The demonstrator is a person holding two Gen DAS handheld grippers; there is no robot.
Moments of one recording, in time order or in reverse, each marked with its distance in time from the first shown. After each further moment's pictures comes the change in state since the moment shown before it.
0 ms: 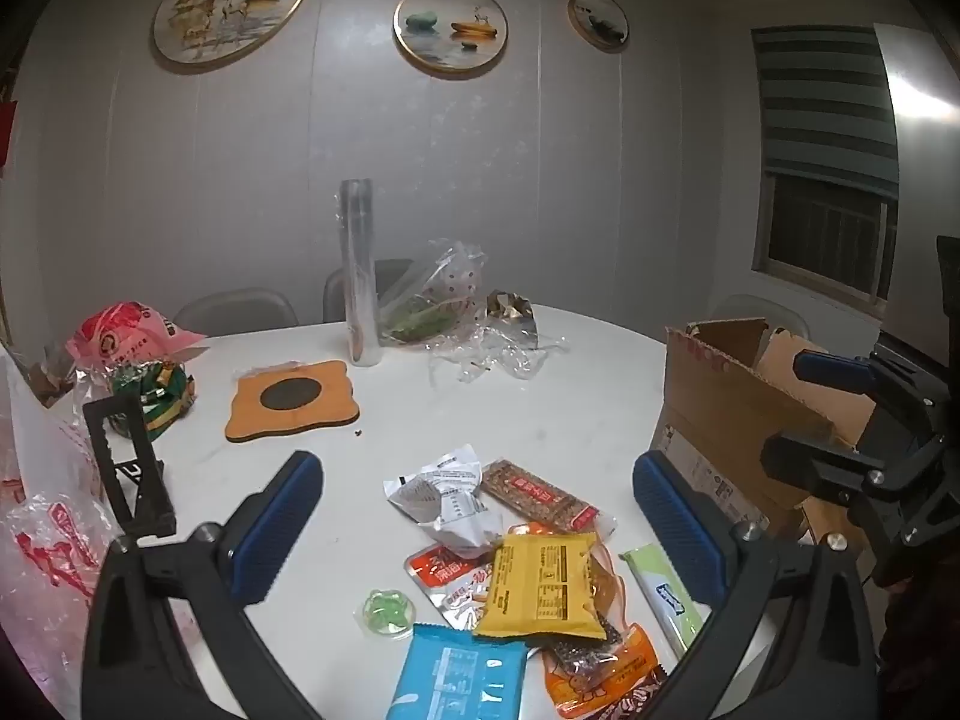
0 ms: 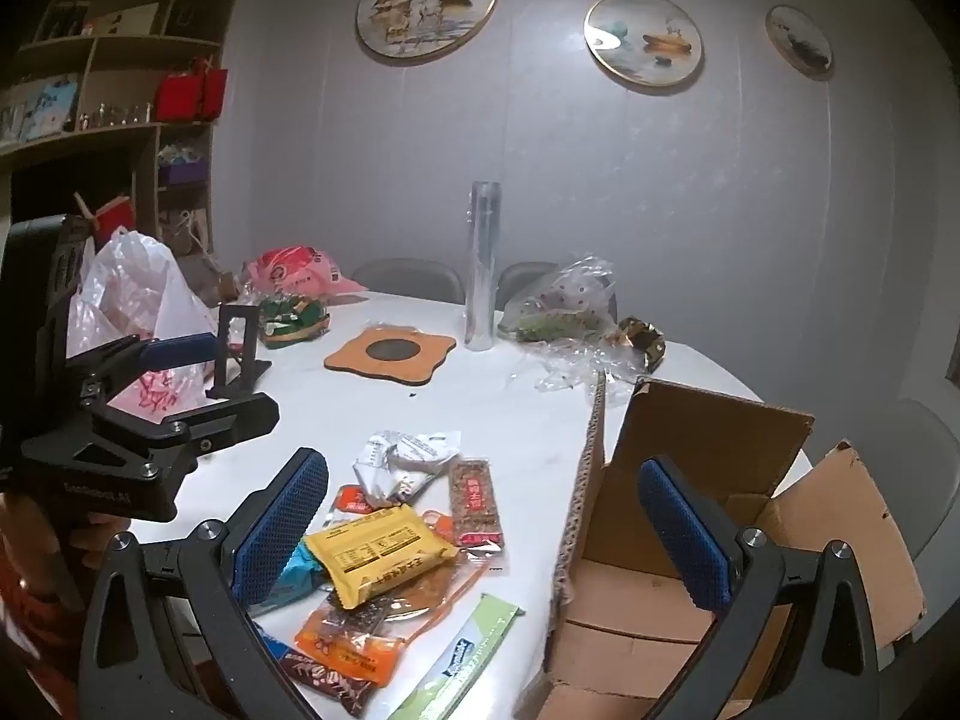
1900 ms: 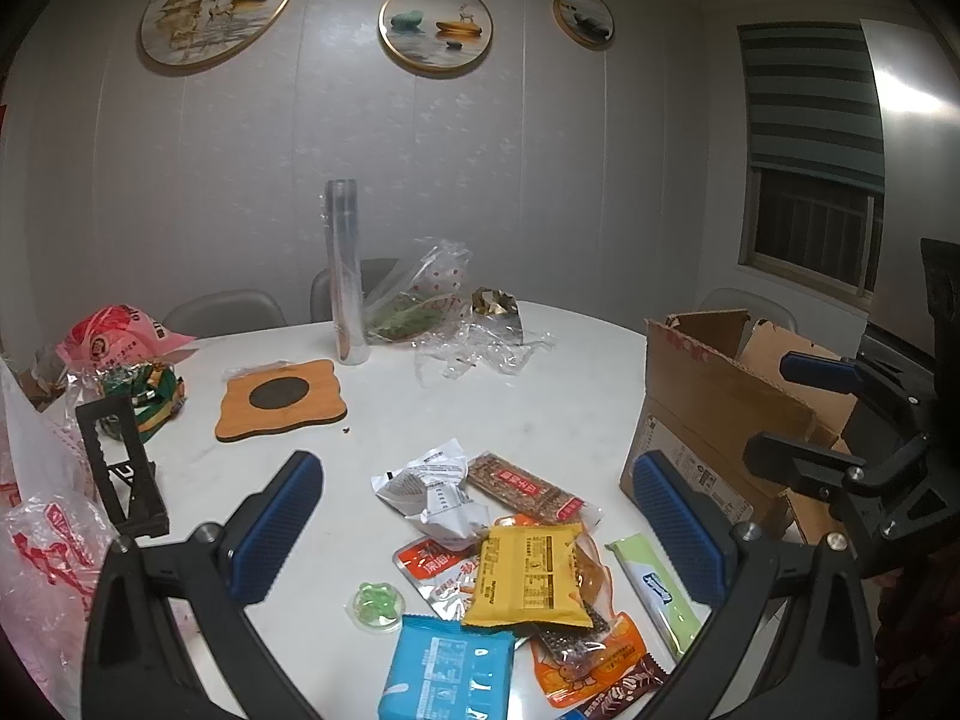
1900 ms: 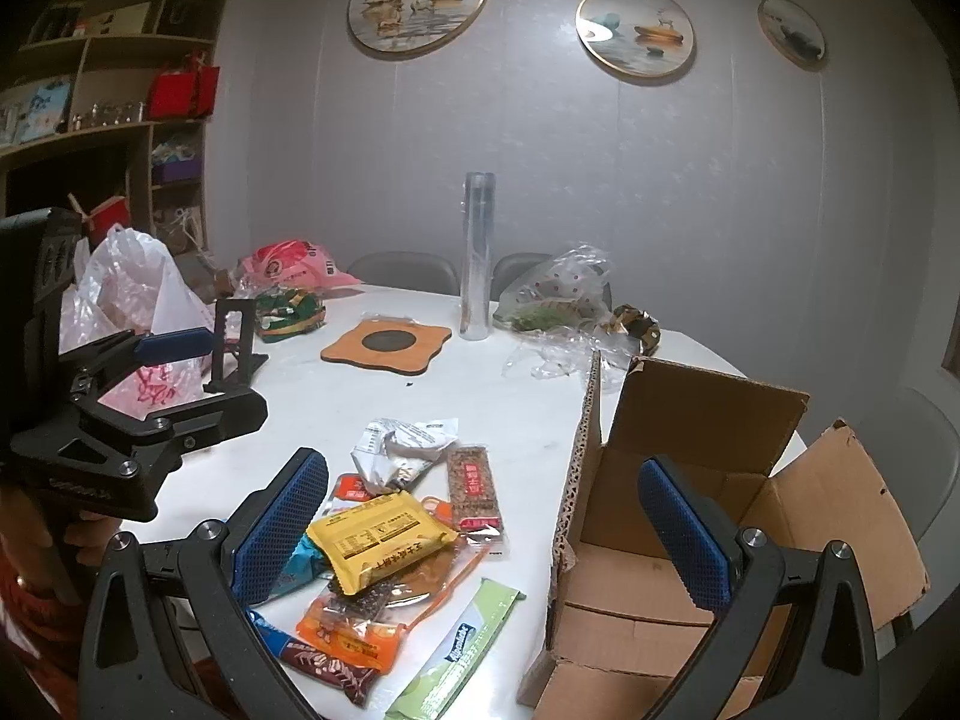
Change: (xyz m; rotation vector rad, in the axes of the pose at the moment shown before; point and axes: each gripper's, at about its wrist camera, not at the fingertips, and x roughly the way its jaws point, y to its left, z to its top) left arm -0.005 -0.009 -0.003 0.021 0.009 -0.022; right arm -0.003 0.000 -0.009 0.024 0.007 -0.013
